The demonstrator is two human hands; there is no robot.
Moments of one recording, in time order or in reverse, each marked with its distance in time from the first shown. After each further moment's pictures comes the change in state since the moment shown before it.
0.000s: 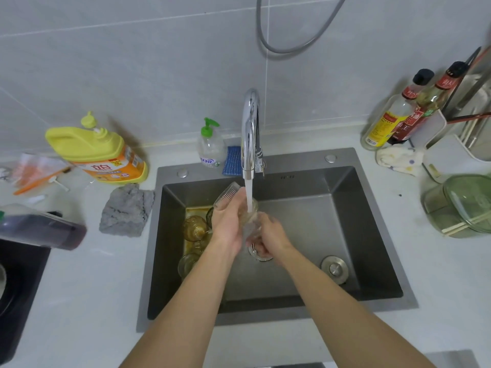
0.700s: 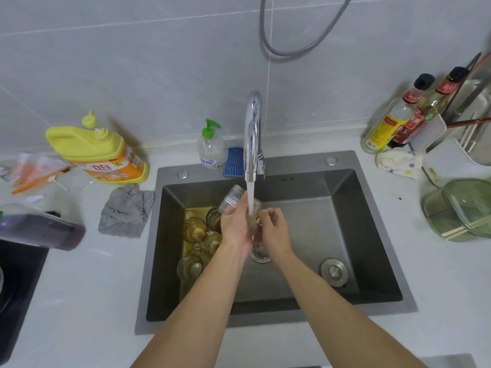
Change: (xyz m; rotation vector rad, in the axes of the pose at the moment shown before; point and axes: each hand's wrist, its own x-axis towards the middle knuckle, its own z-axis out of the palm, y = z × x) left_hand 0.005 -0.015 0.009 -0.025 -0.011 -0.058; right_hand 0.008 -0.001 0.010 0.125 0.231 -0.233
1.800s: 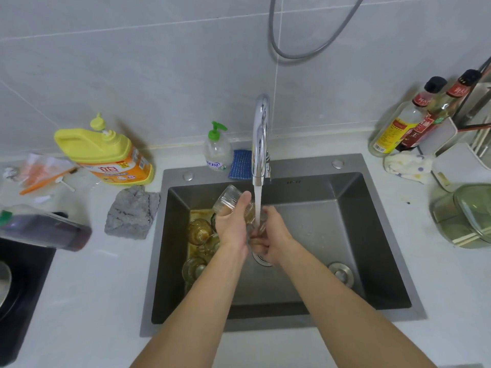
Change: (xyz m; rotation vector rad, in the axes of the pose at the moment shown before) left_hand 0.007 0.011 -0.008 0.041 0.188 0.057; right_hand -0.001 -0.031 0.009 0.286 -0.193 0.586
